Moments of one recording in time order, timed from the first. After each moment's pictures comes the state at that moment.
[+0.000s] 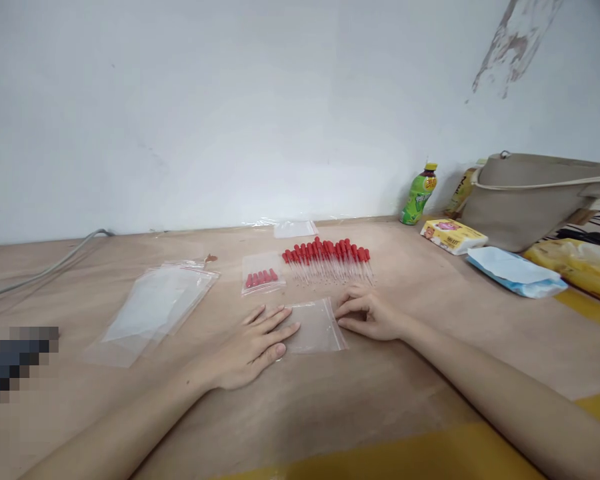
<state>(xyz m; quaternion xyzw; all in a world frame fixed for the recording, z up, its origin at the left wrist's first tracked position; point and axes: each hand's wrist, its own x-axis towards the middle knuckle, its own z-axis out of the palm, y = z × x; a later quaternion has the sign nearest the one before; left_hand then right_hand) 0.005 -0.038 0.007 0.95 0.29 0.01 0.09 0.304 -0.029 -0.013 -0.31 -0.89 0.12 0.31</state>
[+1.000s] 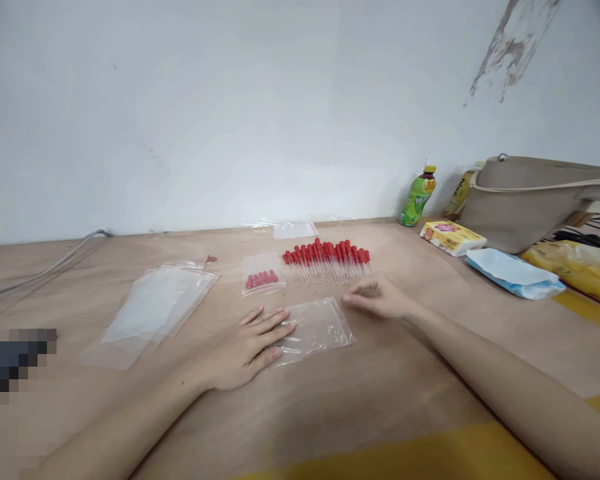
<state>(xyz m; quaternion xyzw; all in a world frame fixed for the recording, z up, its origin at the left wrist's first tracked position) -0.002 -0.036 0.008 0.95 0.28 0.03 0.11 0.321 -0.006 -0.005 -0.42 -0.79 0.28 0.34</state>
